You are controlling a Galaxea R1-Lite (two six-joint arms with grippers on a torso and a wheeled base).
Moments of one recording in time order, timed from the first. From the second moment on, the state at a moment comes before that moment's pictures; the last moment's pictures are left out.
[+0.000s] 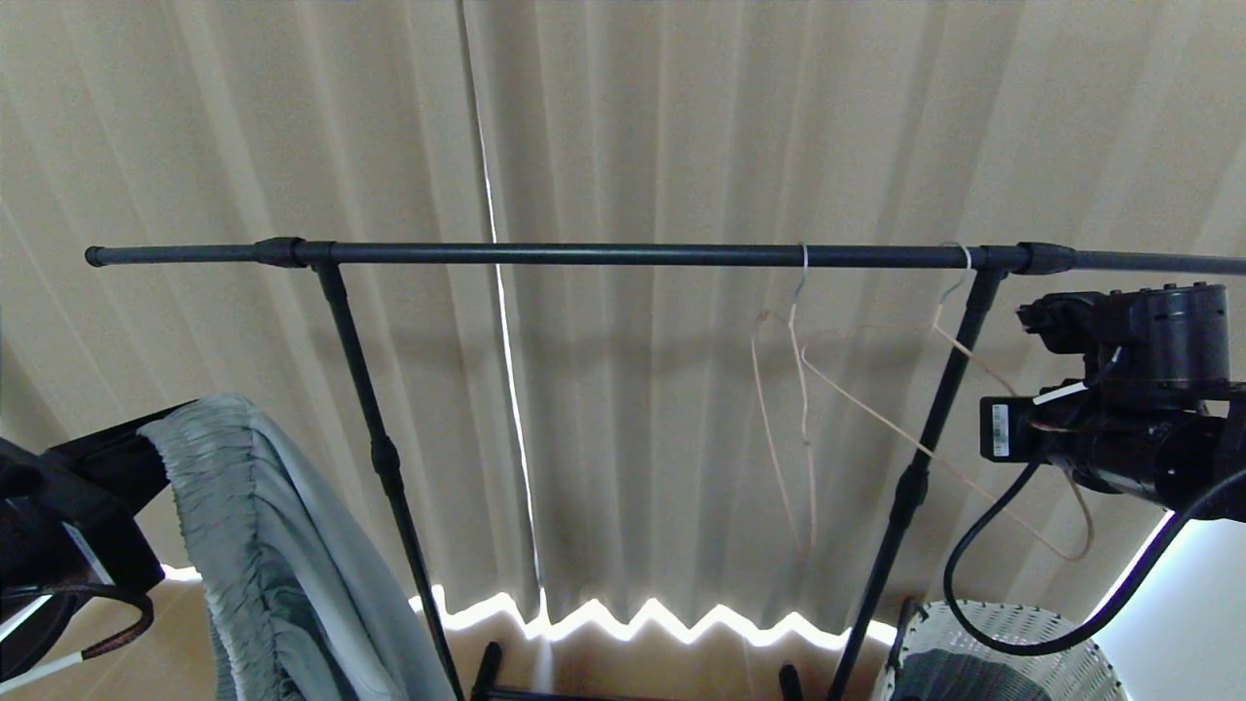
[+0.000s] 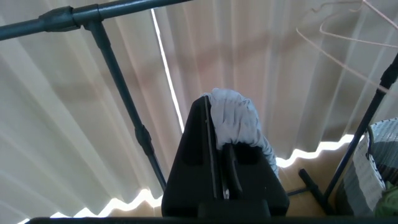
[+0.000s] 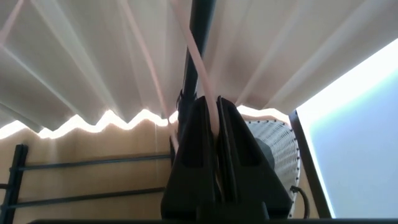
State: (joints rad) left arm -0.26 0.99 -0.43 -0.51 -0.03 0.14; right arm 0.19 1.61 -0.80 -0.27 -0.42 0.13
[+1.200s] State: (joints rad) left arm -0.25 0.98 -0.41 -0.51 -0.03 0.17; right arm 0.19 1.40 -0.71 -0.26 -0.42 0.11
